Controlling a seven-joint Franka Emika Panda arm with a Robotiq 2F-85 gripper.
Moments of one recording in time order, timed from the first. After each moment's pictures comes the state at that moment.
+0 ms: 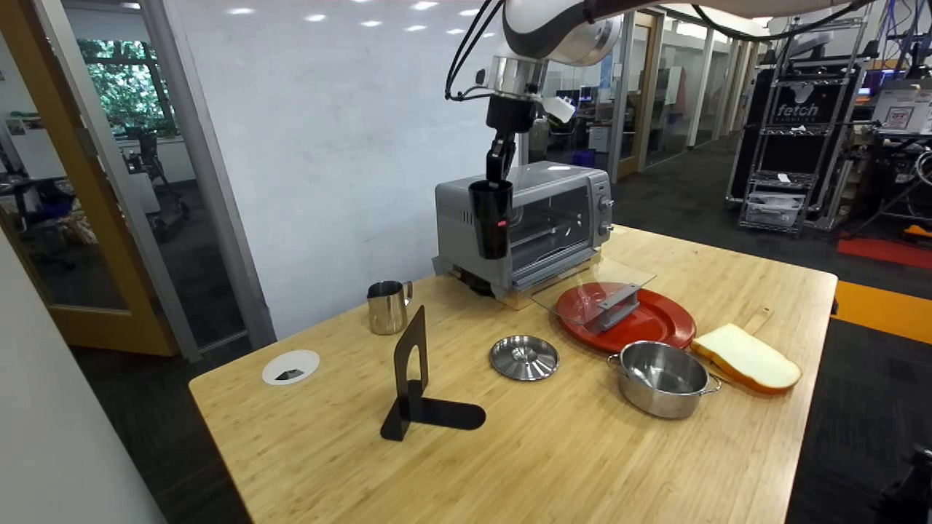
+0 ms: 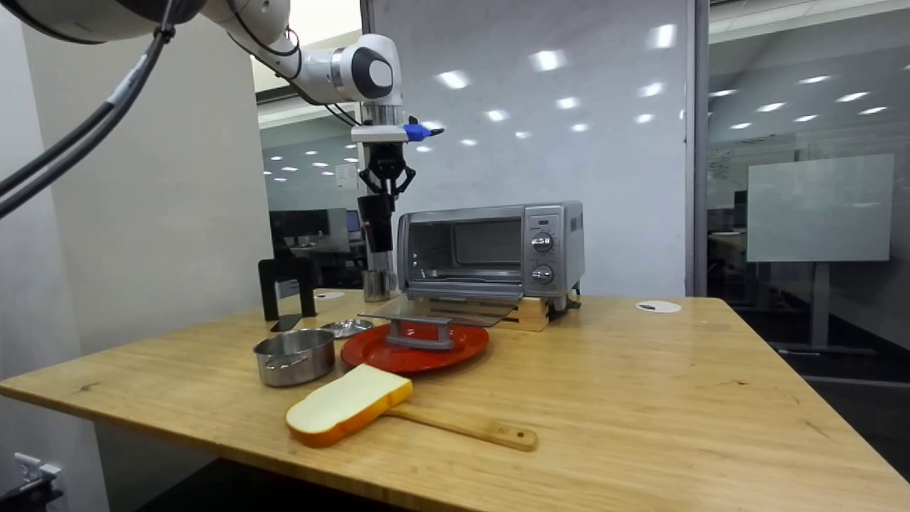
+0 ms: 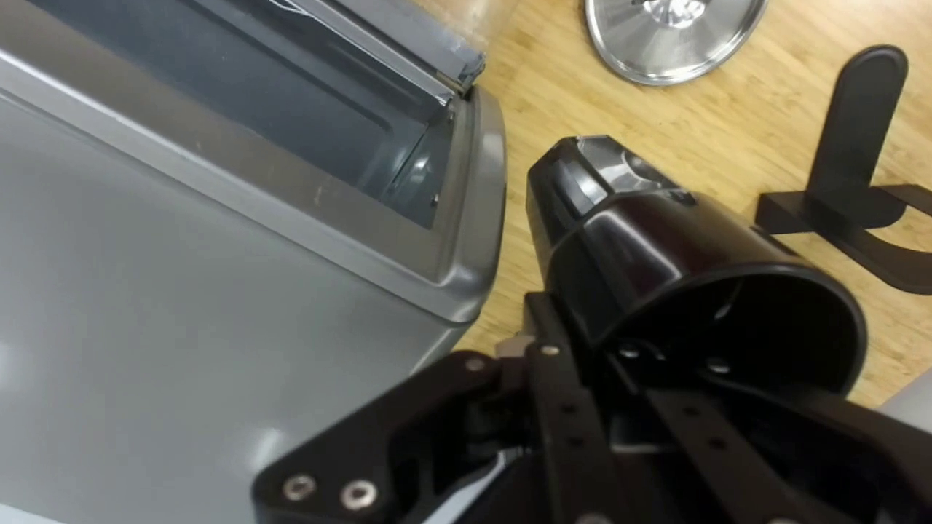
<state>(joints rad) 0.03 0.79 0.10 -0.94 0.03 1.91 -0.53</state>
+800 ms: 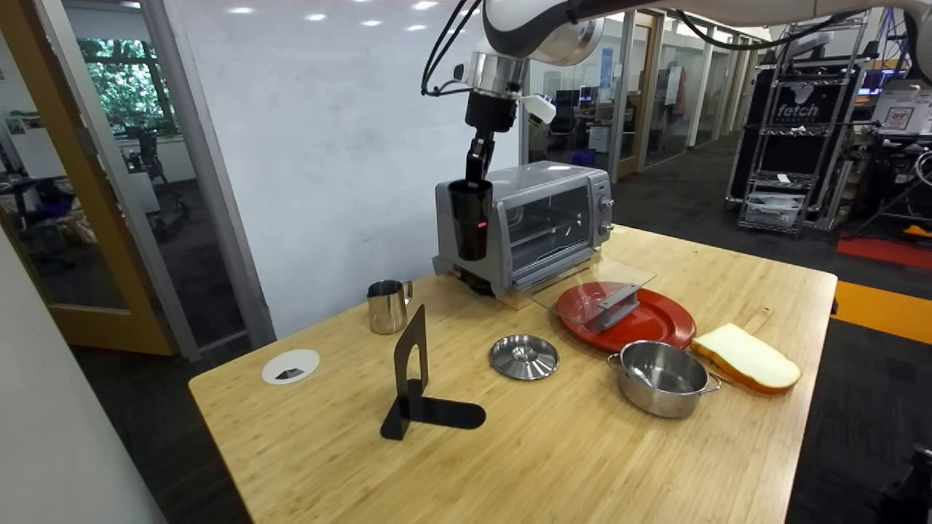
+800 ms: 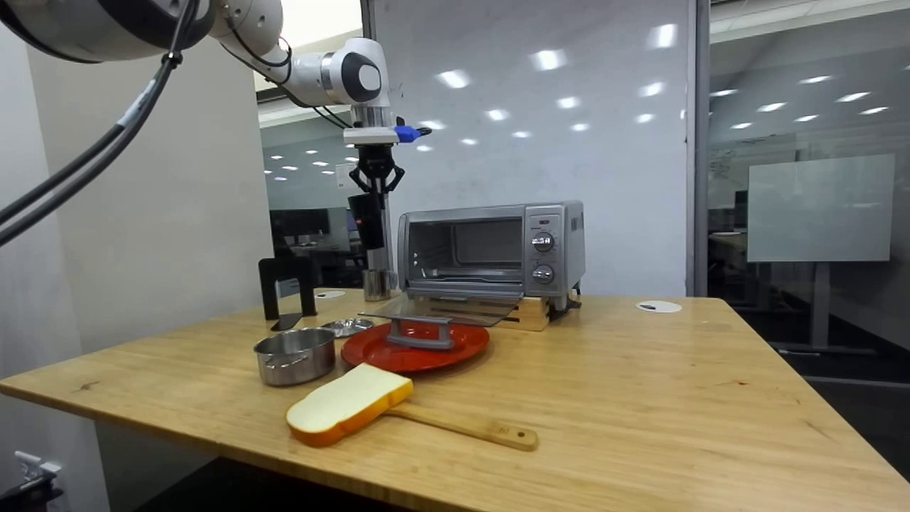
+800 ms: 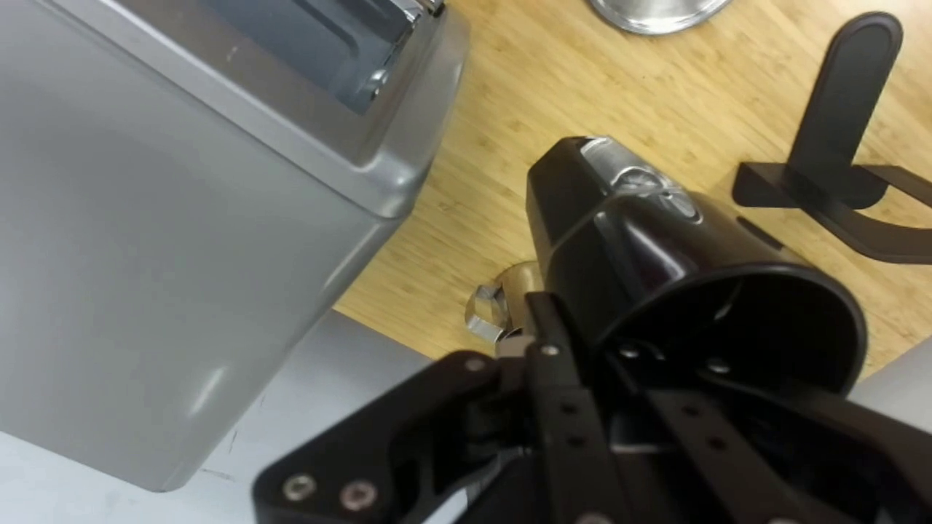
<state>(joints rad) 0.08 0.84 0.10 -0.84 0.02 1.91 -0.56</state>
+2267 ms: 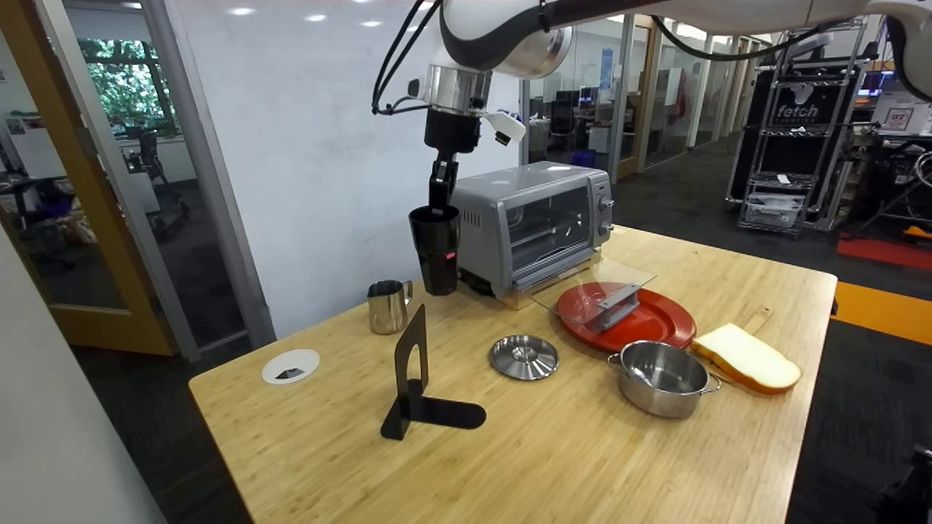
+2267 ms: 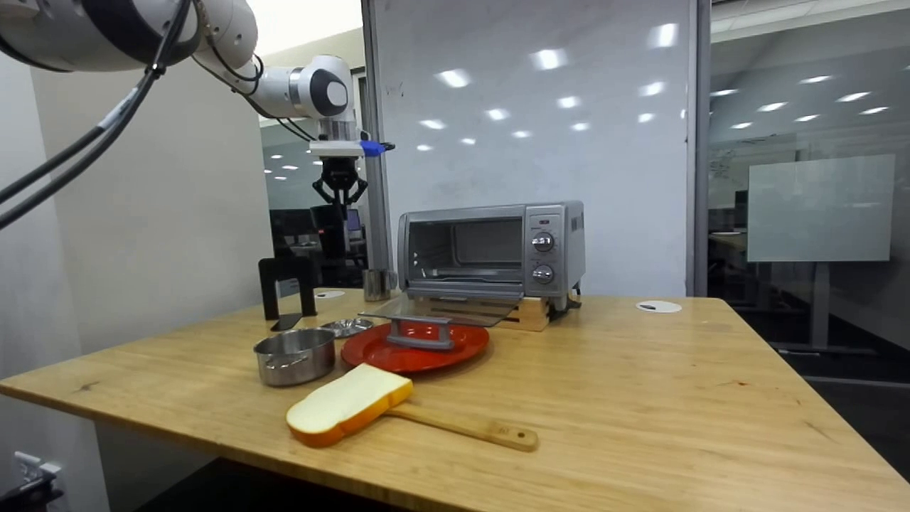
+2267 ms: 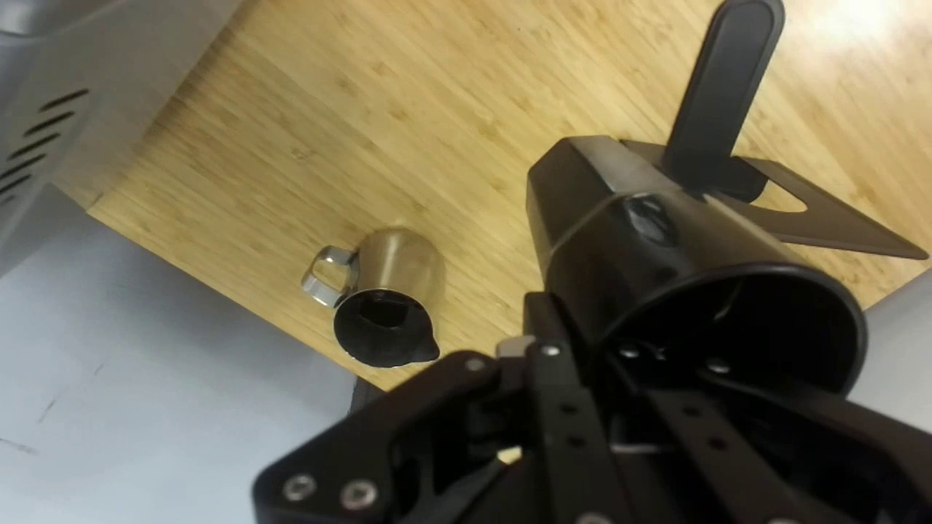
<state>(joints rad) 0.20 0.86 0.11 -0.84 0.02 1.90 -0.57</state>
